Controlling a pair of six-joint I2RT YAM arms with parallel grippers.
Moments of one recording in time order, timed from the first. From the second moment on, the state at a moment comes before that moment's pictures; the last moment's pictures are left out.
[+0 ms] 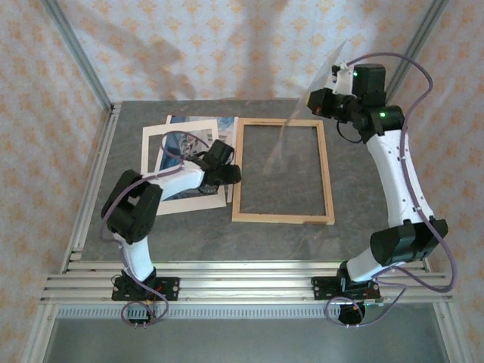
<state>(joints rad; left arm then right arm) -0.48 1.81 1.16 -0.35 -0.03 -0.64 0.14 1.53 1.80 -0.78 -0.48 0.38</state>
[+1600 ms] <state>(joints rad) -0.23 1.53 0.86 -0.18 0.13 -0.78 0.08 1.77 1.40 -0.72 -0.45 0.33</state>
